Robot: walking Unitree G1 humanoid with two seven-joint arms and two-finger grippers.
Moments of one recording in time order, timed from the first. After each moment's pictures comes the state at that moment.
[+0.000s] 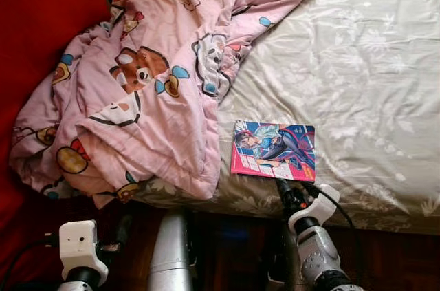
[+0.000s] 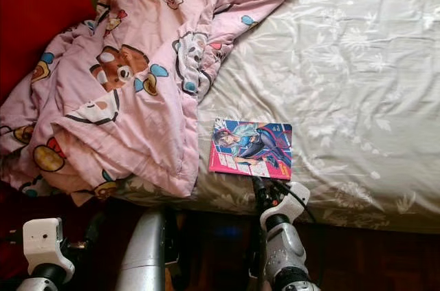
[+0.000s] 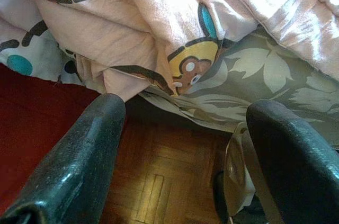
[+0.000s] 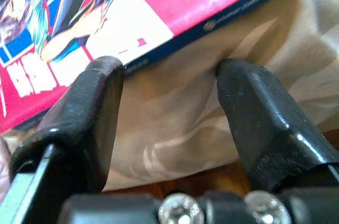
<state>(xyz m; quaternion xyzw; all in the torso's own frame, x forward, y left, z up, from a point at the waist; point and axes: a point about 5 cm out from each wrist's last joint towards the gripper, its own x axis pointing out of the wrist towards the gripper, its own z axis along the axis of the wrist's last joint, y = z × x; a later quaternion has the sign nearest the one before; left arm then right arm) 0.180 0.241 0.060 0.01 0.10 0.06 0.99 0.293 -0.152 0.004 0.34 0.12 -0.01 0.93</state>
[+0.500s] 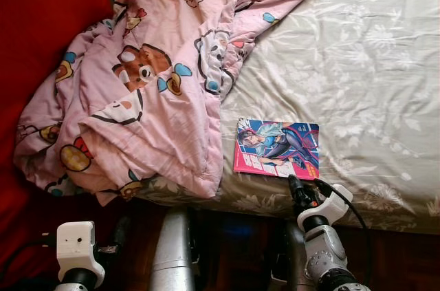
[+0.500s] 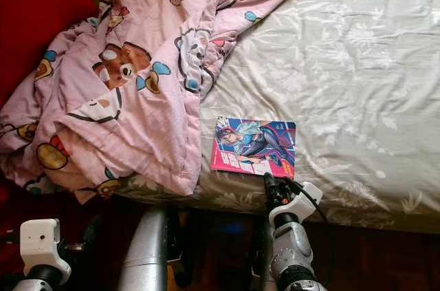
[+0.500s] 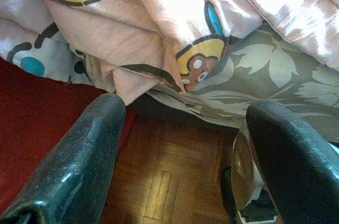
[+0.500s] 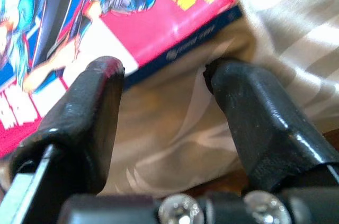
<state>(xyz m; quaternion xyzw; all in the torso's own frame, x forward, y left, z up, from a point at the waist) 0.180 0.243 0.066 0.03 0.10 0.05 0.99 0.294 -0.169 0.007 0.37 0.09 -0.06 0.92</state>
